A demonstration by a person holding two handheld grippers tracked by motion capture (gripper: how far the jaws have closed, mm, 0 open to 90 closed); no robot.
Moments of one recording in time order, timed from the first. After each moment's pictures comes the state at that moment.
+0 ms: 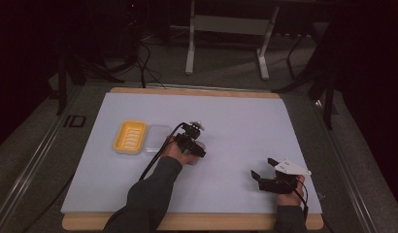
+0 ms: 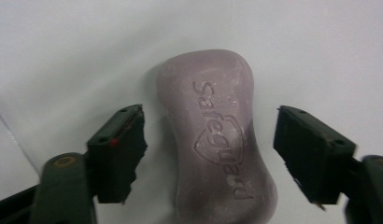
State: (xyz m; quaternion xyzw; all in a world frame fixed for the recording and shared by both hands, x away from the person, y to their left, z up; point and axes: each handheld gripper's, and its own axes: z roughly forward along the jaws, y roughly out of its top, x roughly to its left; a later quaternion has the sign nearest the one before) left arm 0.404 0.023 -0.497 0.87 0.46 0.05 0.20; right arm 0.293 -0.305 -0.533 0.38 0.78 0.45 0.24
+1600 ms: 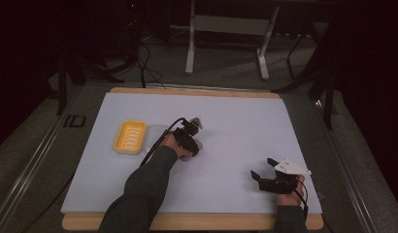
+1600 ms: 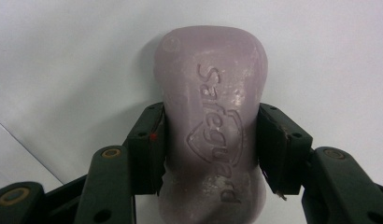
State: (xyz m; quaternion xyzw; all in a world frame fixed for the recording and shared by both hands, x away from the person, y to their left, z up) left arm 0.431 0.031 -0.499 0.90 0.41 0.00 0.13; right arm 0.293 -0.305 -0.534 0.38 0.78 0.45 0.23
